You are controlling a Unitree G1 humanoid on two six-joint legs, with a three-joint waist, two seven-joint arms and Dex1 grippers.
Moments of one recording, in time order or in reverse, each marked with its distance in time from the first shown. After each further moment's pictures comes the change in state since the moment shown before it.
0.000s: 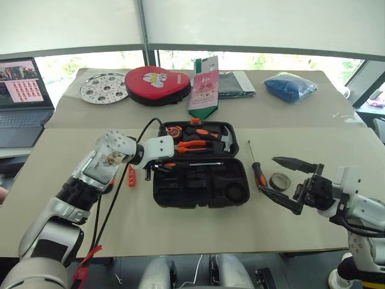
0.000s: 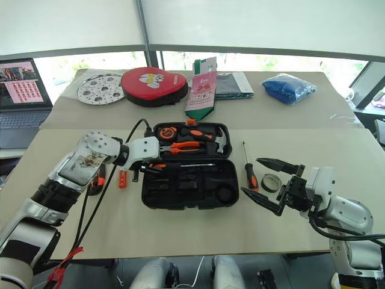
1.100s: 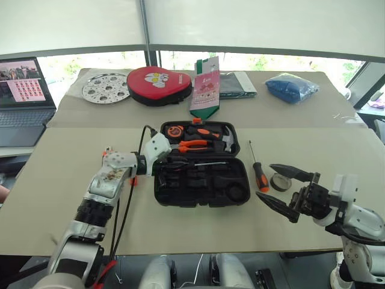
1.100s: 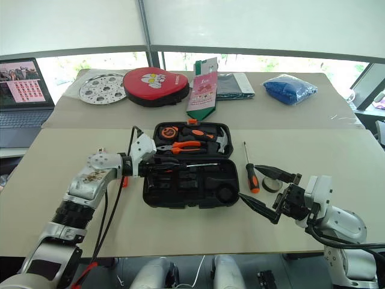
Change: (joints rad) left arm 0.193 -0.239 0.244 0.093 -0.194 -0.080 0.128; right arm 0.053 0.060 0.000 -0.039 0.022 0.022 -0.005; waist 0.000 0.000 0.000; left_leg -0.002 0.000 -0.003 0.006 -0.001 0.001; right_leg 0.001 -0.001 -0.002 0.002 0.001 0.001
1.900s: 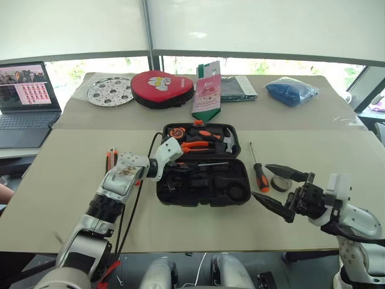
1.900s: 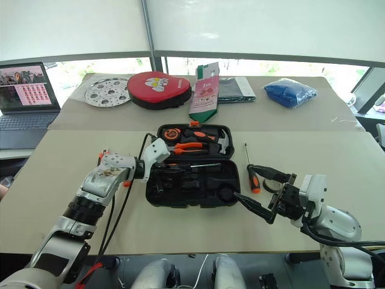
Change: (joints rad) left arm -0.074 -0.037 -0.084 -0.021 0.038 0.312 0.037; right arm 0.012 0.005 0.025 -0.036 0.010 0.039 -0.029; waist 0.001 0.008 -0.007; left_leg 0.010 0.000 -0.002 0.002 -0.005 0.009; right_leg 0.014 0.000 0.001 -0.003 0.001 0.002
